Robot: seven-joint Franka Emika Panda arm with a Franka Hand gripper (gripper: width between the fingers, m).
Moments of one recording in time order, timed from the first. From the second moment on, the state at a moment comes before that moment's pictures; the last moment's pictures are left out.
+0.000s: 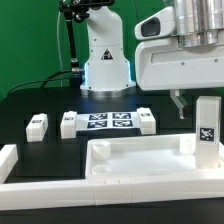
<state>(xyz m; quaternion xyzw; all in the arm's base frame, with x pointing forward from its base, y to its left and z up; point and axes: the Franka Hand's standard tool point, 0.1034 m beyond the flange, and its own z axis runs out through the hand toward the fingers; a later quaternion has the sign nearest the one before) 0.639 0.105 0.103 -0.95 0.31 -0.04 0.06</state>
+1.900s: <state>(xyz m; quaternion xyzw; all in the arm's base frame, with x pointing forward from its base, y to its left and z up) 0.642 0.103 0.102 -0.54 0.84 0.02 0.10</state>
